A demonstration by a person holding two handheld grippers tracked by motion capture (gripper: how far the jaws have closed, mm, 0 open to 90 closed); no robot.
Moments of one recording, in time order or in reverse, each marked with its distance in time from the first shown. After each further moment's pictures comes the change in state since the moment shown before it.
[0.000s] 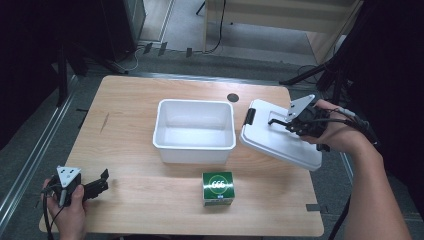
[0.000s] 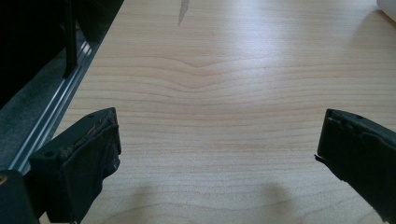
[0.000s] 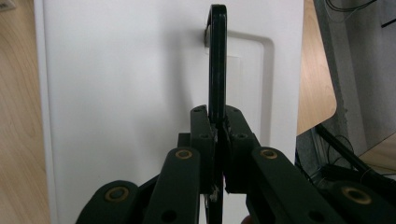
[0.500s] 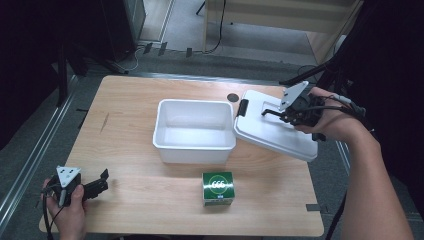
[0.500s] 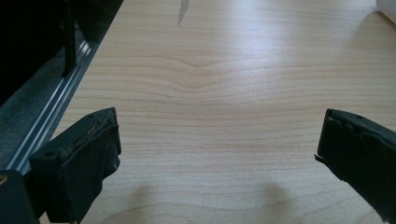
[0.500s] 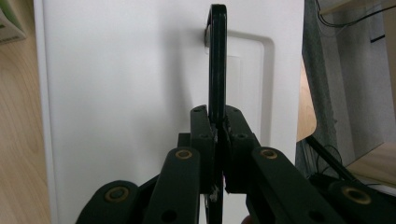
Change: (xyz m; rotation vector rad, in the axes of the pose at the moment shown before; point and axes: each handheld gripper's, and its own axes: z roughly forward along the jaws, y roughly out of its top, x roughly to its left) left arm 0.000 0.000 0.000 -0.003 -0.003 -0.007; right arm -0.010 0.033 -0.020 -0.012 -0.008 -0.036
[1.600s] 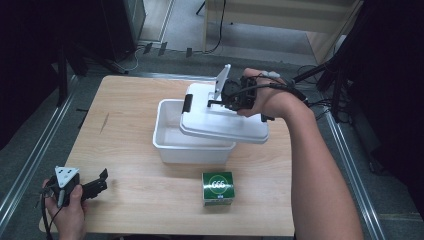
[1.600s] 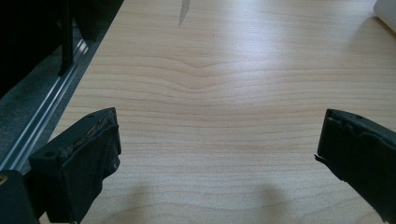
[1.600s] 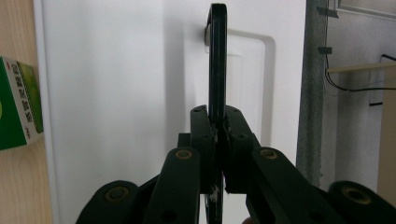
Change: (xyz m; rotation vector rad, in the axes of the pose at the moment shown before) left arm 0.002 0.000 -0.001 -0.002 -0.010 -0.019; right arm 0.017 0.151 0.020 -0.028 0.050 -0.218
